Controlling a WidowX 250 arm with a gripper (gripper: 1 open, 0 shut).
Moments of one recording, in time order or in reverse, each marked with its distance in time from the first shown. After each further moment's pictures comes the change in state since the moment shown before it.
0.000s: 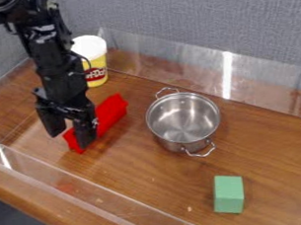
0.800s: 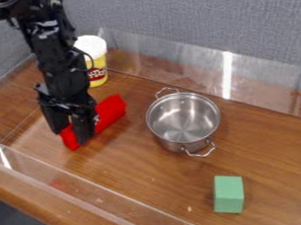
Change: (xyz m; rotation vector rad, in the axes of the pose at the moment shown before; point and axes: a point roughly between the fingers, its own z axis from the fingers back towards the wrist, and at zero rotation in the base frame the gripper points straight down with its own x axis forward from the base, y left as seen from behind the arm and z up) arm 0.002 -0.003 0.004 0.015 0.003 -0.017
